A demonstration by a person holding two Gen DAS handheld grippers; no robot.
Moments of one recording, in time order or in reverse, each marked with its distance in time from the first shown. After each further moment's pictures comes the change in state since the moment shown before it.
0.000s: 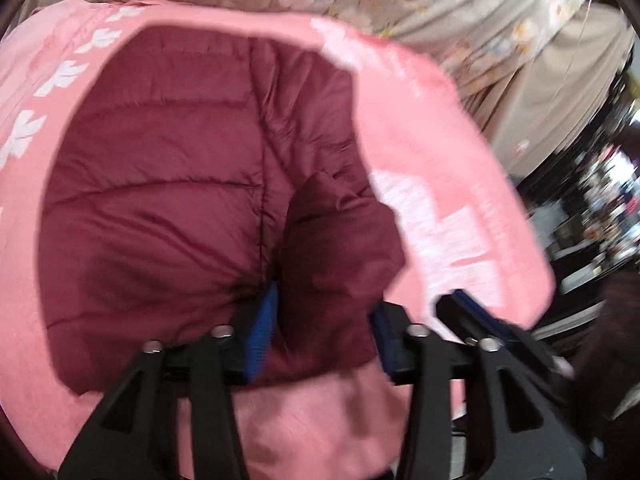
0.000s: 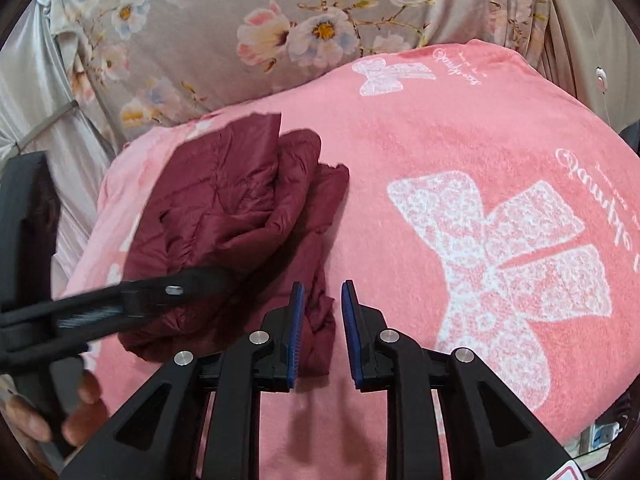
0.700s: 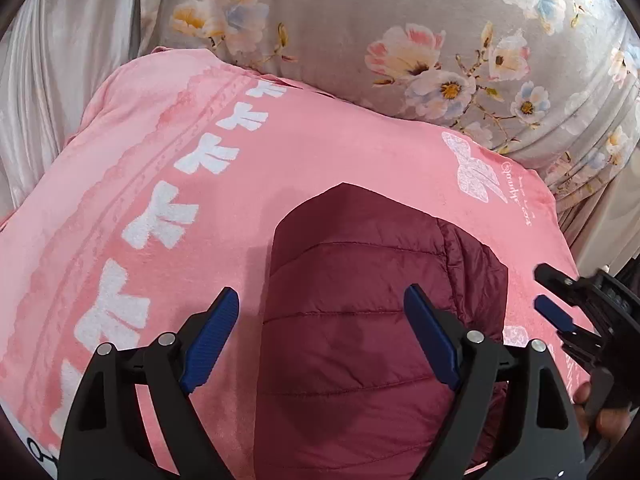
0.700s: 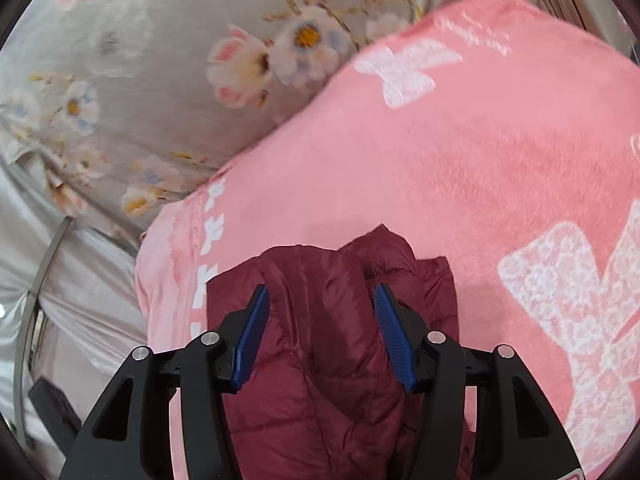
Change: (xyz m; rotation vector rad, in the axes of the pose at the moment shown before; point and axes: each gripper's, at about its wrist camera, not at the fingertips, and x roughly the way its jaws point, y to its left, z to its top) left arm -0.070 0.103 0.081 -0.171 -0.255 0.373; right arm 0.092 0.045 0.143 0.350 0.076 0.129
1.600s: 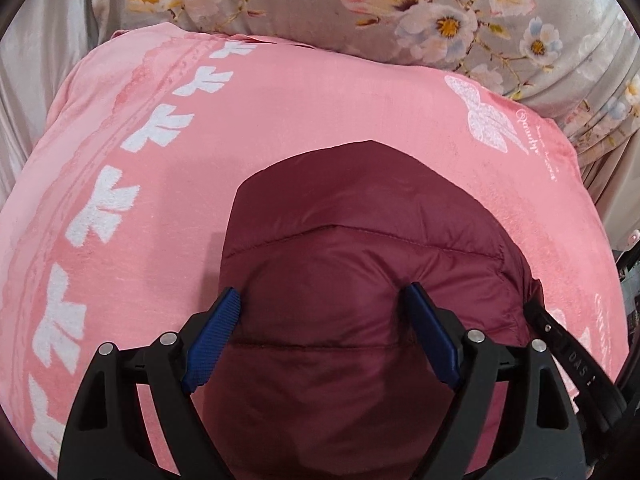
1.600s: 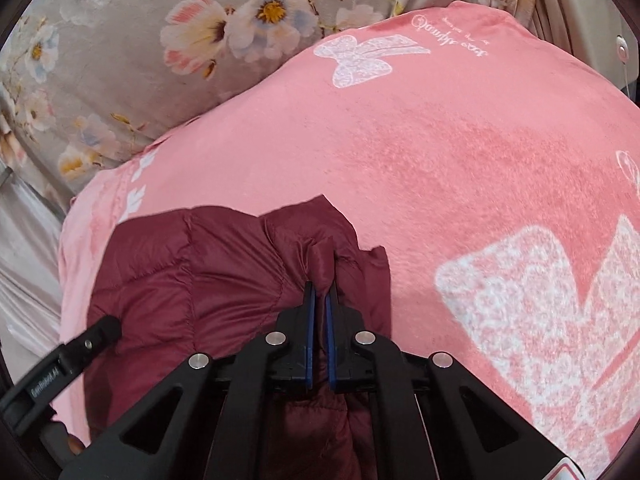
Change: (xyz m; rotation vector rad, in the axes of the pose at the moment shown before) left arm 0.096 -0.055 -0.012 0.094 0.123 0.064; right arm 0.056 -0.063 -0.026 -0.157 -0.047 -0.215
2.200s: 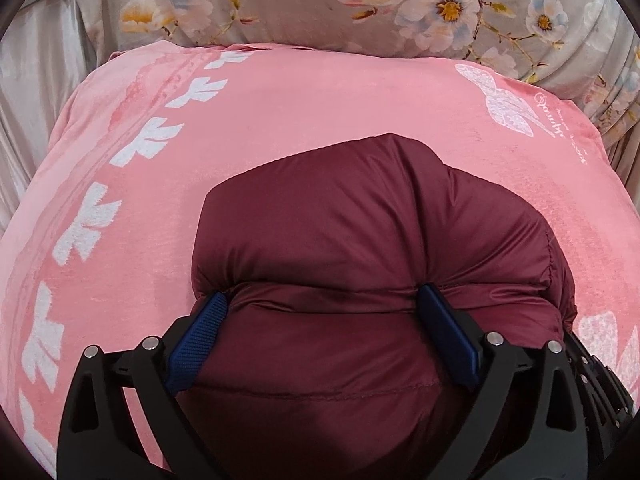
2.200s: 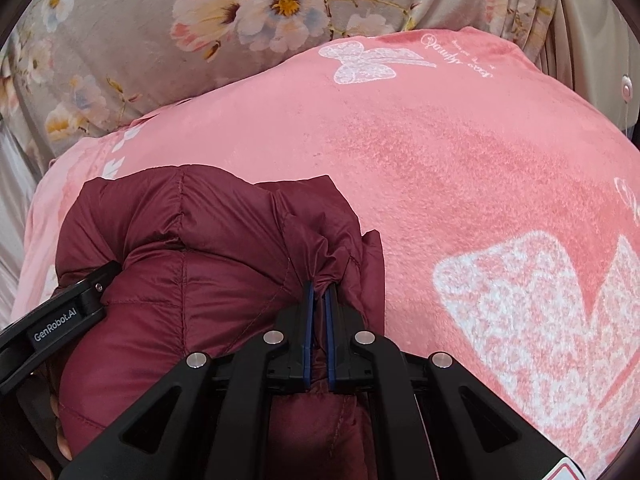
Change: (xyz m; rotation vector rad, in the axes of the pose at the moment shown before) left arm 0.051 -0.021 -0.010 0.062 -0.064 0.108; right arm 0.030 0.007 -0.024 -0.140 -0.073 -0.104
